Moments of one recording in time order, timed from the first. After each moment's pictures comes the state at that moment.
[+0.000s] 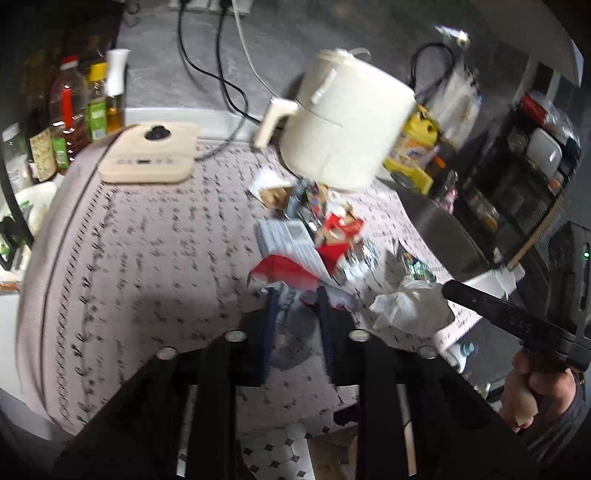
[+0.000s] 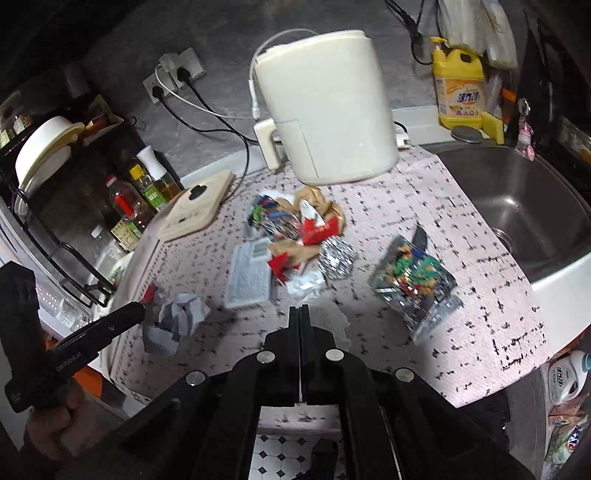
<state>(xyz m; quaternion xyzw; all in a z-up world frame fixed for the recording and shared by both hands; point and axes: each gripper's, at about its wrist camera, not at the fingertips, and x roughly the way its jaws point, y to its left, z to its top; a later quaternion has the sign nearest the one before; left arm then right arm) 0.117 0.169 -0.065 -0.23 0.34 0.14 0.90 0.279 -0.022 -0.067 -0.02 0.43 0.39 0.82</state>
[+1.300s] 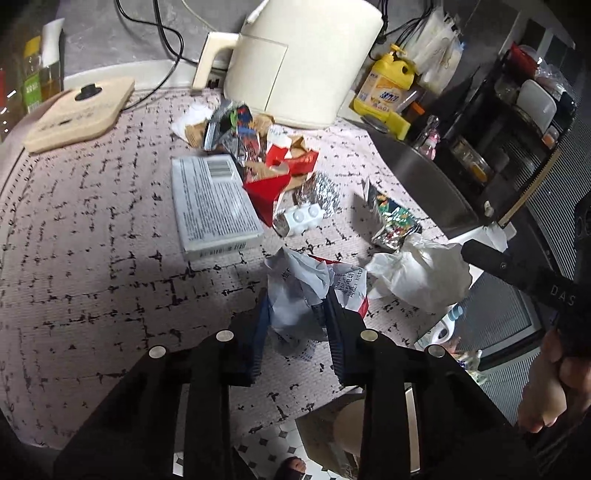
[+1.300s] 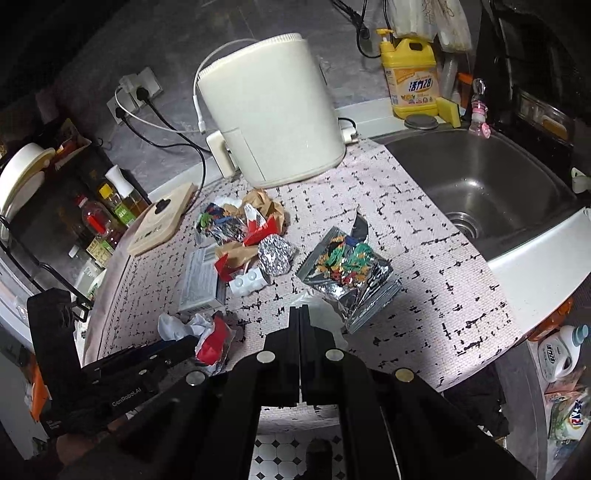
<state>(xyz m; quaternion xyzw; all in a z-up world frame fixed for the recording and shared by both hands) 0.179 0.123 -0.115 -0.22 0.39 0.07 0.89 0.297 -0.065 -0.069 0.02 0.43 0.34 0.84</state>
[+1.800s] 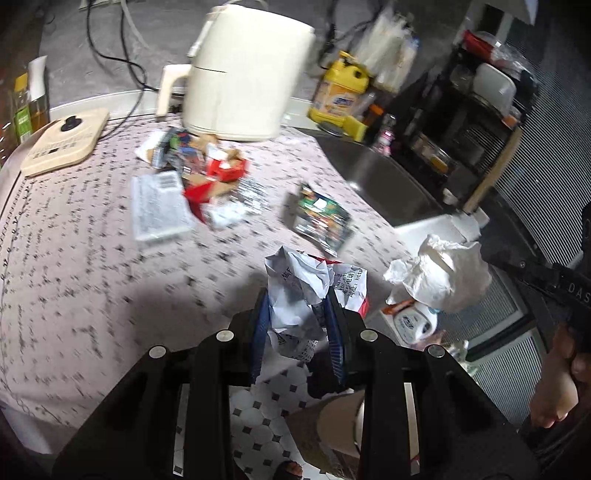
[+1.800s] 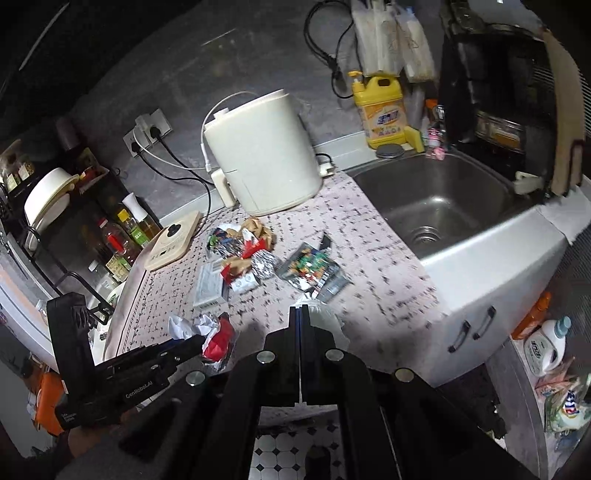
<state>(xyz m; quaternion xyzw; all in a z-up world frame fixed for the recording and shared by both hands) 0.154 0.044 -0.082 -0.19 0.37 0.04 0.91 0.250 -0.167 -0.024 0.05 0.39 0.33 0.86</state>
